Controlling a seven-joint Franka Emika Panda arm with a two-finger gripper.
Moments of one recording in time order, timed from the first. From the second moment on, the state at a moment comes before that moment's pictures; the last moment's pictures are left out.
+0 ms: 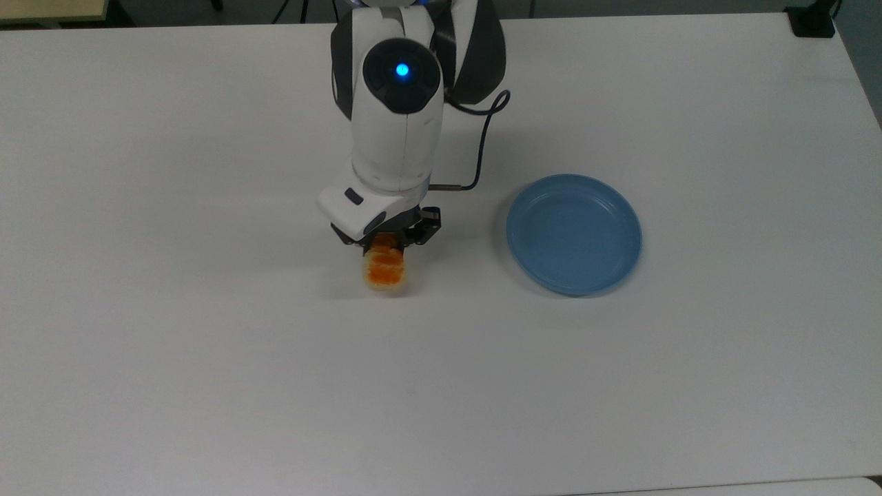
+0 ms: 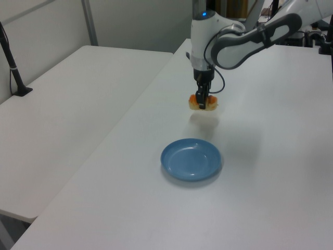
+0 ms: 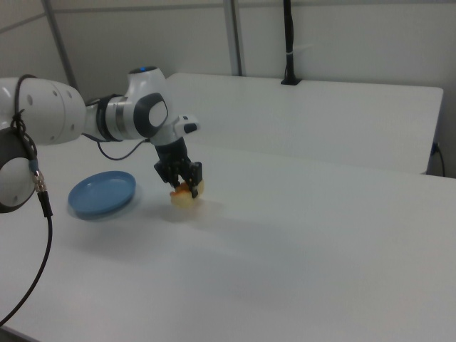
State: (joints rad) arm 0.00 0.52 0.11 -1.55 -0.22 2.09 0.12
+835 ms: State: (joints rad) arm -0.01 0.41 0.13 -1.51 -0.18 1.96 0.13
